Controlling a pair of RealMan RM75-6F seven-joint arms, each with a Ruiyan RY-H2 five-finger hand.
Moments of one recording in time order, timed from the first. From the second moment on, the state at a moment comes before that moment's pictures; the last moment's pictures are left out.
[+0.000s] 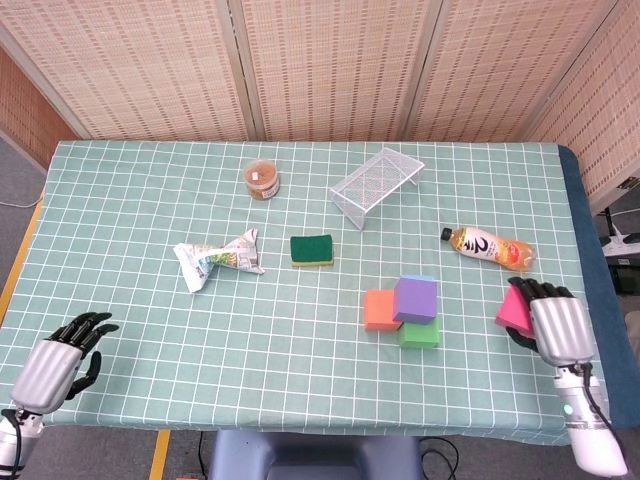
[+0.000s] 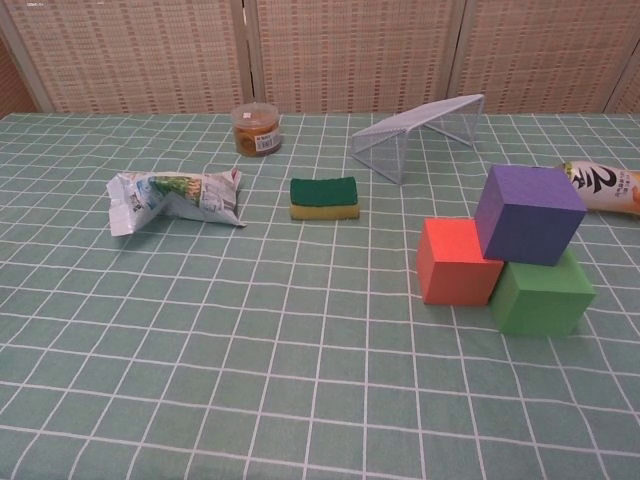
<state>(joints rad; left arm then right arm) -0.17 -1.20 0.06 -1.38 1.71 1.52 -0.07 0.21 -1.18 0.07 -1.65 -1.35 1.40 -0.36</state>
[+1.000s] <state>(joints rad) -0.17 -1.20 0.06 -1.38 1.72 1.51 -0.07 0.32 -1.20 0.03 -1.57 -1.65 1.28 0.13</state>
